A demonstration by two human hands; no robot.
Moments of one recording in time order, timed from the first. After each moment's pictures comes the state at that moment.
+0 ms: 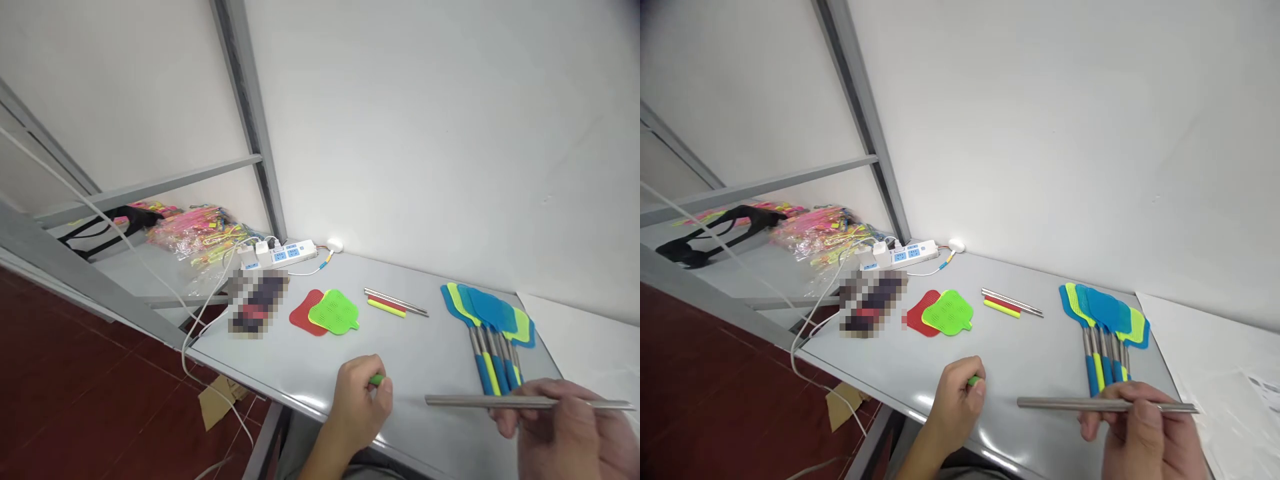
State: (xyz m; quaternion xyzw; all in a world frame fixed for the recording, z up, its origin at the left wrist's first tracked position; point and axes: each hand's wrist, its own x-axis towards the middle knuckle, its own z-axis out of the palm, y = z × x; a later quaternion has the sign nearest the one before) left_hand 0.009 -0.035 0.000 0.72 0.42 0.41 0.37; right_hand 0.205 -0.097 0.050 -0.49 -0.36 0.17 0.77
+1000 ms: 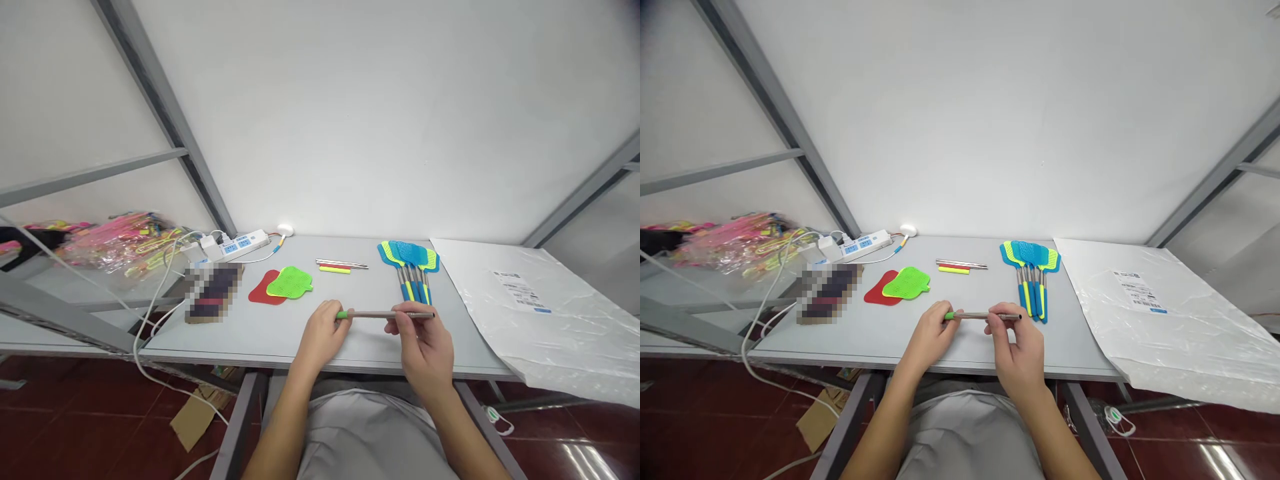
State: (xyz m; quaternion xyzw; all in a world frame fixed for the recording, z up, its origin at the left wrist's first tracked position) left_hand 0.029 -0.035 0.000 0.83 0.38 0.32 0.26; right_hand 0.181 -0.139 0.044 -0.56 -0.52 0.11 0.64
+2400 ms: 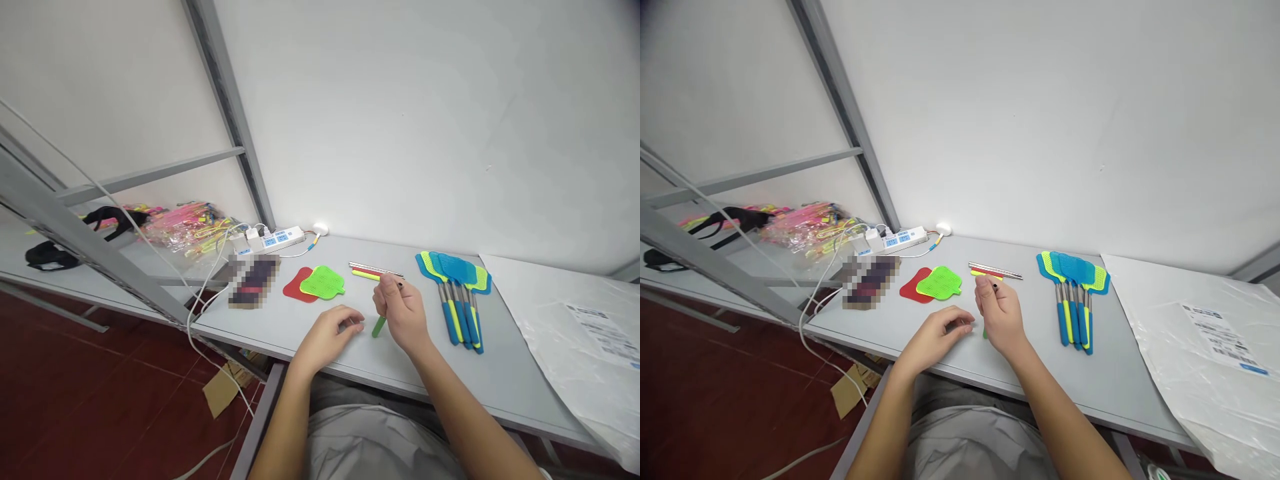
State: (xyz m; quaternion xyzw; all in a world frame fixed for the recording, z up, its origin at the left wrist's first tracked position) left_hand -0.023 -0.025 0.013 0.77 0.38 0.31 0.41; right_hand 0.135 -0.042 0.061 -0.41 -0.51 0.40 0.64
